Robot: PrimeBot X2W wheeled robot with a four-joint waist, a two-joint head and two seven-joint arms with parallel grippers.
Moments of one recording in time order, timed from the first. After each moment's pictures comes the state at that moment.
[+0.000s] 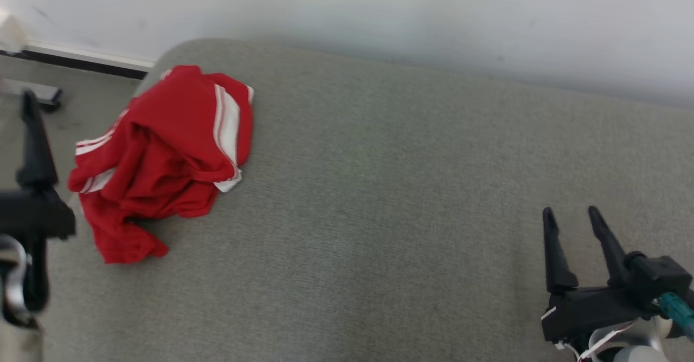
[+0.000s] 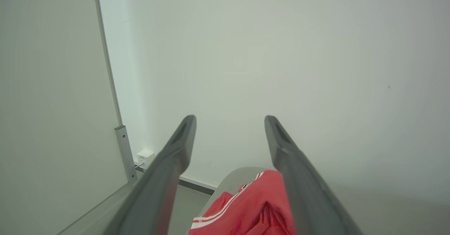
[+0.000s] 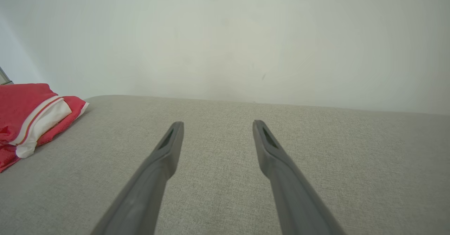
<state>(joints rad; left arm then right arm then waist) -0.44 0.35 0.10 0.15 -0.35 0.01 -0.14 -0.09 -0.05 -0.07 0.05 0.11 0.13 -0.06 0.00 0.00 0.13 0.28</state>
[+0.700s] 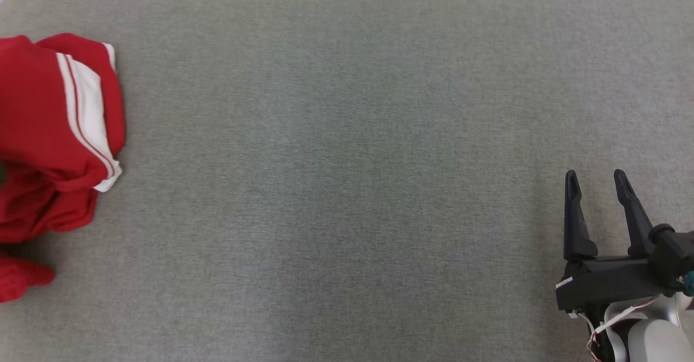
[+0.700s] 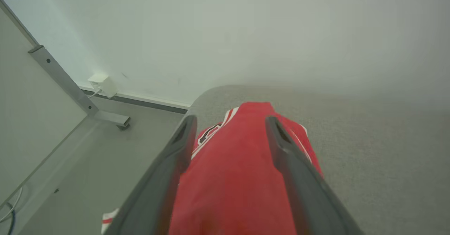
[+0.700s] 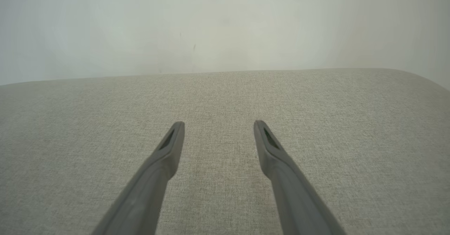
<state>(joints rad) -0.80 0.49 0.04 0.67 -0.41 -0.10 0.04 -0.16 -0.06 -0.12 0.02 0.10 0.13 -0.08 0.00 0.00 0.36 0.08</state>
